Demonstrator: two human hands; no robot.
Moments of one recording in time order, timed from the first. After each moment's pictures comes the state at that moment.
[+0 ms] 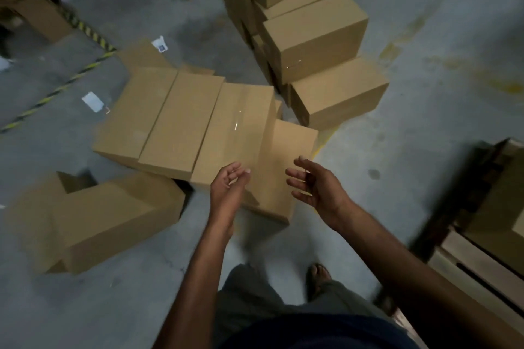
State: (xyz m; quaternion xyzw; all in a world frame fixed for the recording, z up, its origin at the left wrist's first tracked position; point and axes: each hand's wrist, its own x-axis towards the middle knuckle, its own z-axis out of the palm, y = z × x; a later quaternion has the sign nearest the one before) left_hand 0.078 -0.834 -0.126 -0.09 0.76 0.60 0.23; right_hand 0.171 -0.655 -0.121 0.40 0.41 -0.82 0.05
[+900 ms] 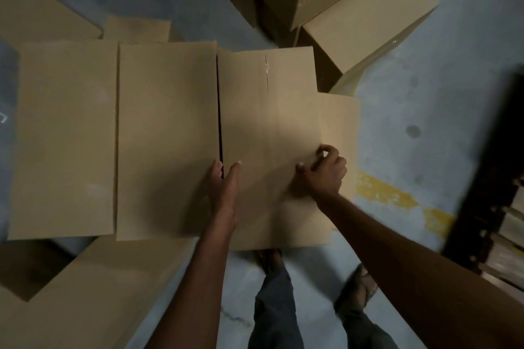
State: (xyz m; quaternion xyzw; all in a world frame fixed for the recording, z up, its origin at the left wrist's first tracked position) left_hand -0.317 -0.868 -0.415 -0.15 0.78 0.48 0.38; right_hand -0.182 -0.719 -0.430 0.65 0.64 -0.41 0.01
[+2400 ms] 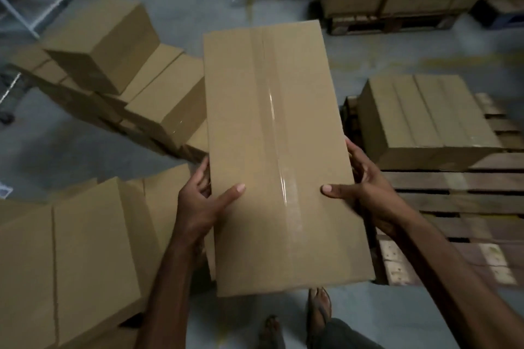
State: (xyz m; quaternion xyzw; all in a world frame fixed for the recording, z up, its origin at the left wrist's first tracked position) left_hand -0.008 -0.772 -0.043 0.35 0.69 0.50 0.39; right_hand 0.275 -0.657 -0.024 0.45 0.54 -0.65 -0.30
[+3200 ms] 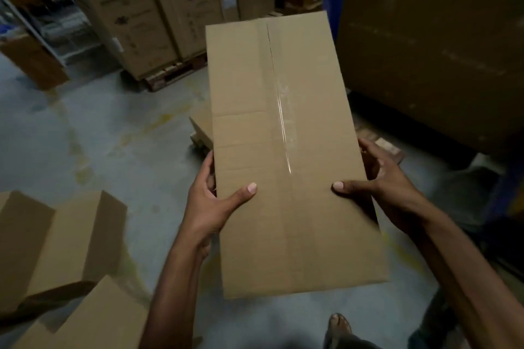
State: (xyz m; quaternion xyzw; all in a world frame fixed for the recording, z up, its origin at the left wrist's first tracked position) left_hand 0.386 -0.693 0.020 0.58 0.46 0.37 0.56; right_hand 0.676 -0.796 0.020 0.61 0.37 -0.46 -0.53
